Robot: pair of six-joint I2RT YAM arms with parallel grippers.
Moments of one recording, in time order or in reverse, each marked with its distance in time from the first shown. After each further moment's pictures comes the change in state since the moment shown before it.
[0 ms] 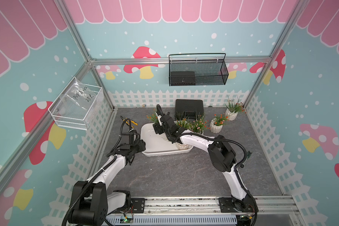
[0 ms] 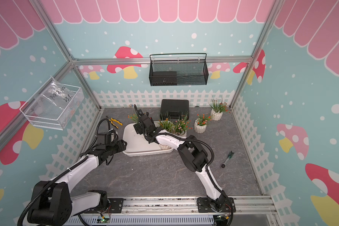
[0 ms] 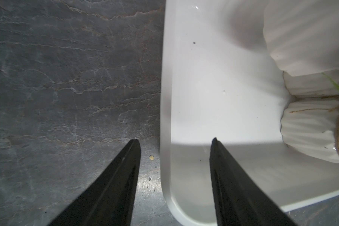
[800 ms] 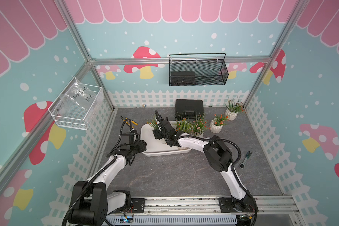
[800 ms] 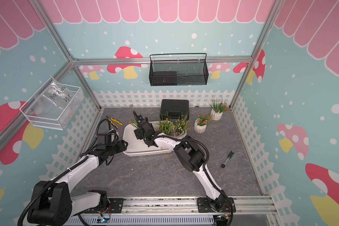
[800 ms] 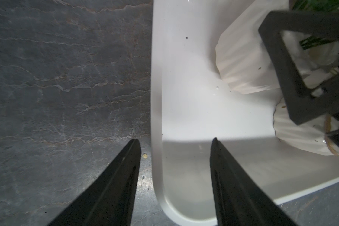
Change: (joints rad) left arm 0.000 0.000 -0.003 0.005 0.037 -0.007; right arm 0.018 0.054 -0.036 -0.003 -0.009 0.064
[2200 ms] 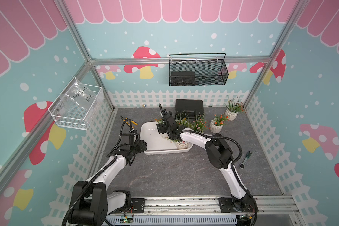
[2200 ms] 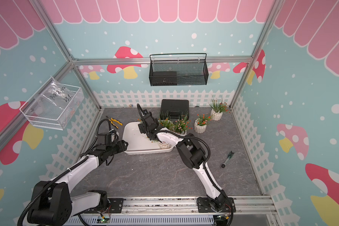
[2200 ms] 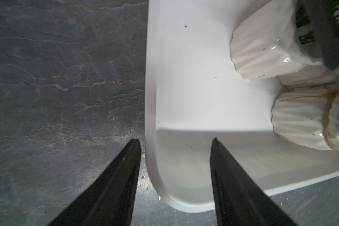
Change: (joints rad) left arm -0.002 -0.004 -0.002 0.000 0.004 0.000; right arm -0.059 -0.006 0.102 -0.125 0.033 0.012
